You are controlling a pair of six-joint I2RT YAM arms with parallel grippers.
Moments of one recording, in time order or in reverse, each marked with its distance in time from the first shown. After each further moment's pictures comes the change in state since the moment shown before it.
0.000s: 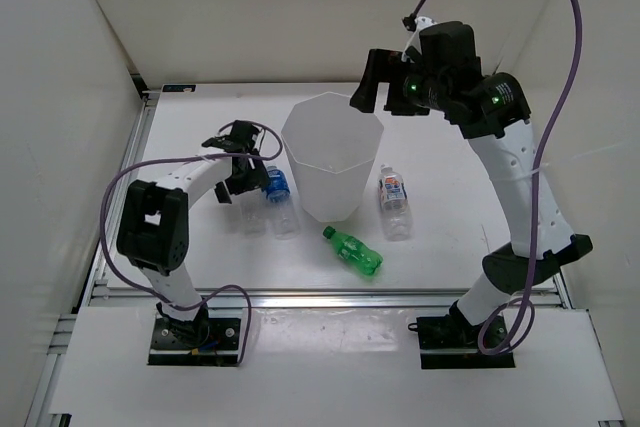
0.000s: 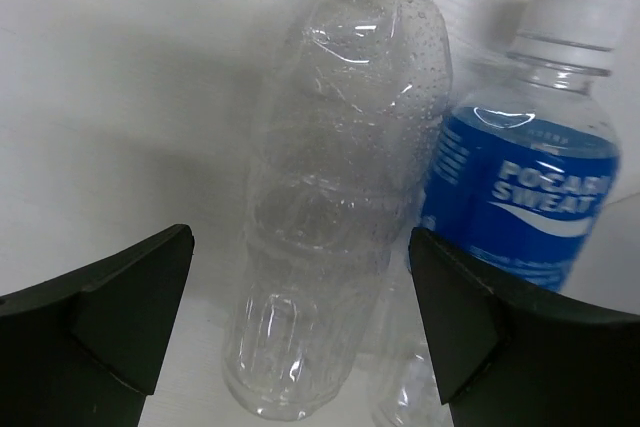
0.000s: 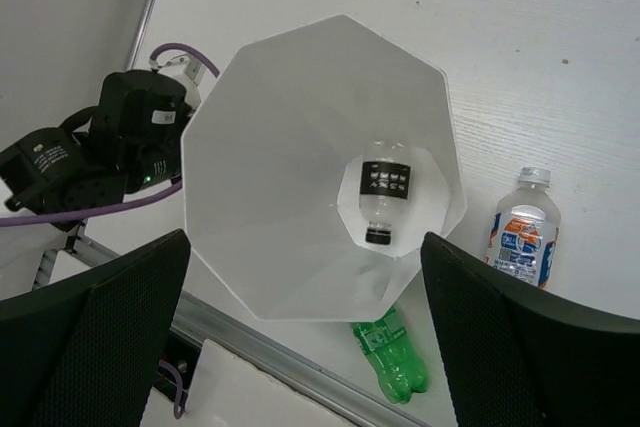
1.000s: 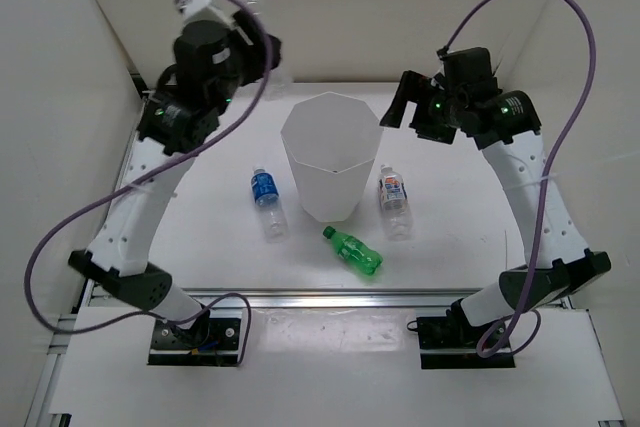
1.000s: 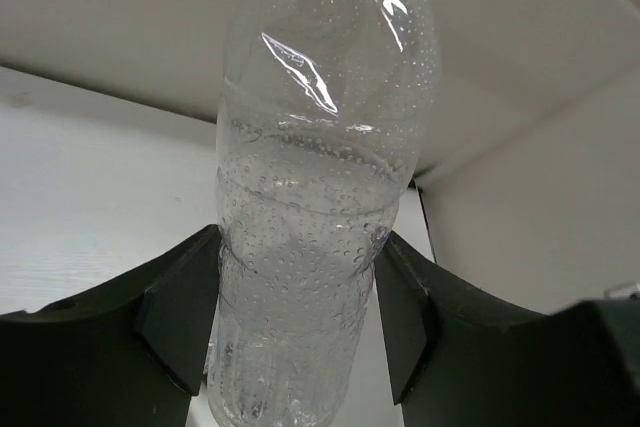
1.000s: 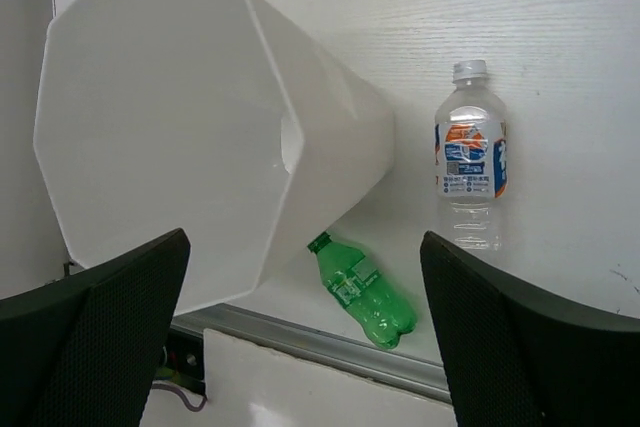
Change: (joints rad) left arm -0.181 -0.240 0.801 0.029 -0.091 0.016; right arm -0.157 -0.134 -0.344 0.018 -0.039 0.090
